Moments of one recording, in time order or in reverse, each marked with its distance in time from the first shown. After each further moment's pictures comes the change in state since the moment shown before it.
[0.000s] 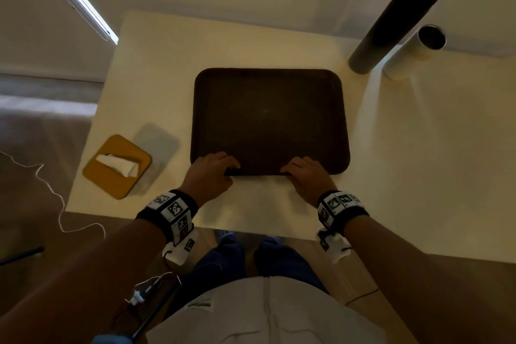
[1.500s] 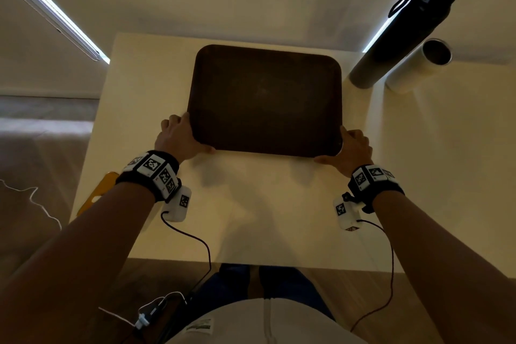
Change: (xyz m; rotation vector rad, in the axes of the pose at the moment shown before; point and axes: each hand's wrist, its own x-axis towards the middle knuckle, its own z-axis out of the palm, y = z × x) left_hand 0.109 -0.063 -0.098 -0.043 0.008 -0.474; right_hand 0.067 0.096 -0.057 0.124 -0.008 0.792
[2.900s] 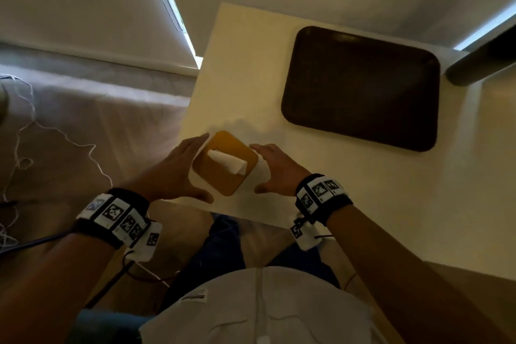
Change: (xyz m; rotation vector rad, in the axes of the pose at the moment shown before) left_hand -0.122 -0.268 -0.026 -0.166 -0.176 0.392; right_hand -0.159 -0.291 0.150 0.131 -0.574 -0.617
